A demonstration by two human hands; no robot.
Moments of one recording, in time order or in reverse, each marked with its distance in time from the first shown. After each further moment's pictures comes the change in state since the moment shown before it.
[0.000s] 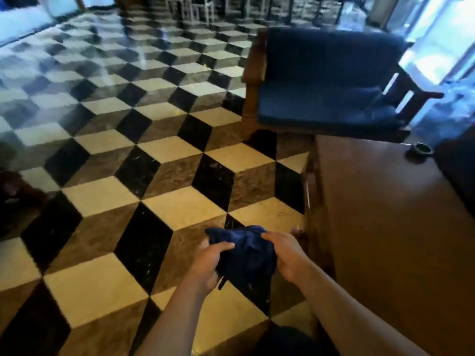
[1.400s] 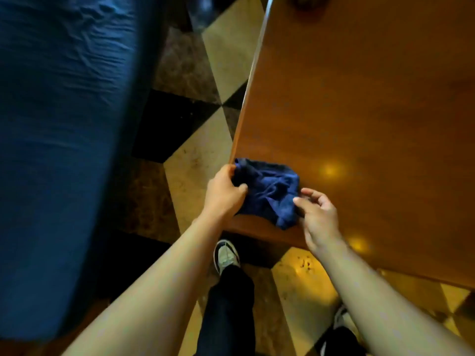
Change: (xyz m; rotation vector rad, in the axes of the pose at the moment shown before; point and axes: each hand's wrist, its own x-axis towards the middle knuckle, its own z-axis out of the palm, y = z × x) left_hand 0.914 0.024 0.790 1.819 -1.215 0.299; right_hand 0.806 -0.322 -0.344 1.194 1.406 0.100
